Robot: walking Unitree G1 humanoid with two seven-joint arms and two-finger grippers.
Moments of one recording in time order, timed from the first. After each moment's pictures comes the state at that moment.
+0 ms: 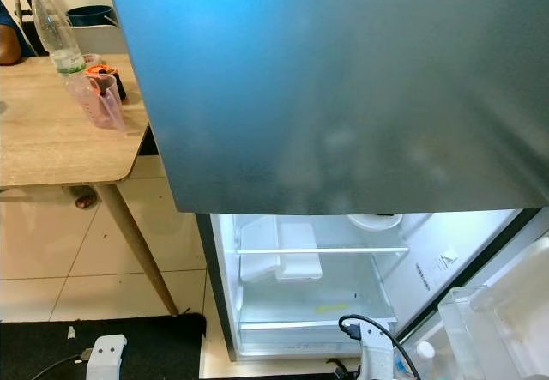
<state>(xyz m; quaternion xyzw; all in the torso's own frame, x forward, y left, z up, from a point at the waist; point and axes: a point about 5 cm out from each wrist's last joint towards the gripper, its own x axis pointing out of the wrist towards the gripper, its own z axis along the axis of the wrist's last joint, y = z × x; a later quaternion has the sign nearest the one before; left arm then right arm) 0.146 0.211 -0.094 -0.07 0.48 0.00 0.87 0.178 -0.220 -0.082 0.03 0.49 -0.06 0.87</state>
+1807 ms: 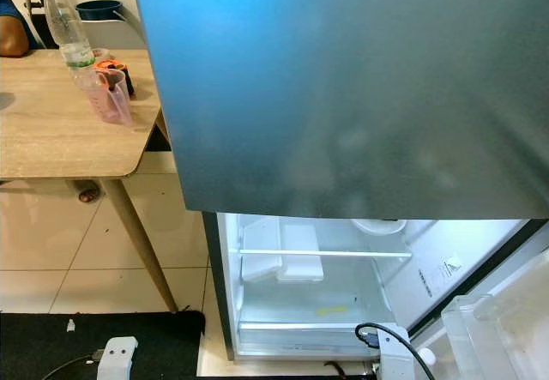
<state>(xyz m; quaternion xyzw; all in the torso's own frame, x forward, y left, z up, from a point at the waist) 0.144 0.197 -0.097 -0.06 0.49 -0.03 0.87 0.168 -0.249 -0.080 -0.03 0.50 -0.10 0.86</state>
